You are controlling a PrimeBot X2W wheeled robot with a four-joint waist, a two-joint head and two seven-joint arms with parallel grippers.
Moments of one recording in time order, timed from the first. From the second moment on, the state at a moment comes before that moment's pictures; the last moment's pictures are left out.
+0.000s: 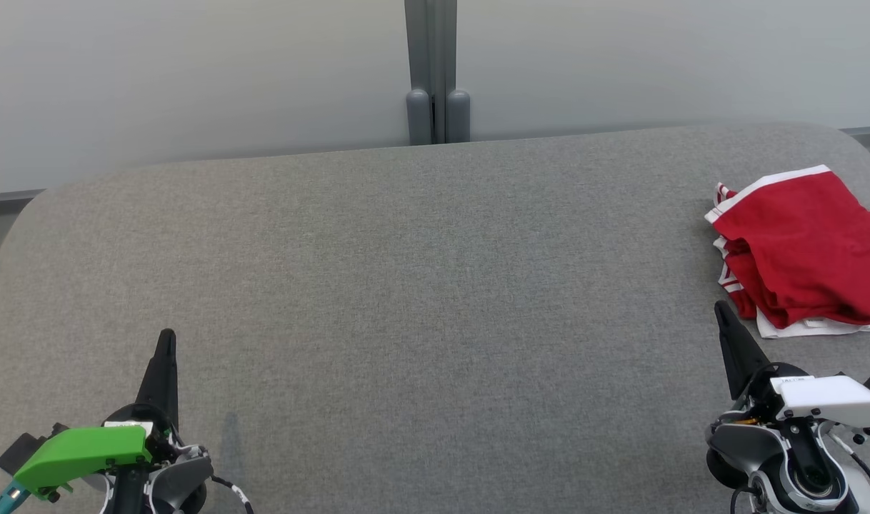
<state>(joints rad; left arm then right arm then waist) -0.10 0.06 0.09 0.24 -1.63 -0.13 0.10 -0.10 -0.07 -0.09 0.24 1.63 0.13 0.10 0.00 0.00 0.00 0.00</state>
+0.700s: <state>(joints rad) -0.10 0.06 0.10 0.24 -1.63 -0.13 0.10 -0.10 -0.06 -0.10 0.24 1.63 0.13 0.10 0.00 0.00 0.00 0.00</state>
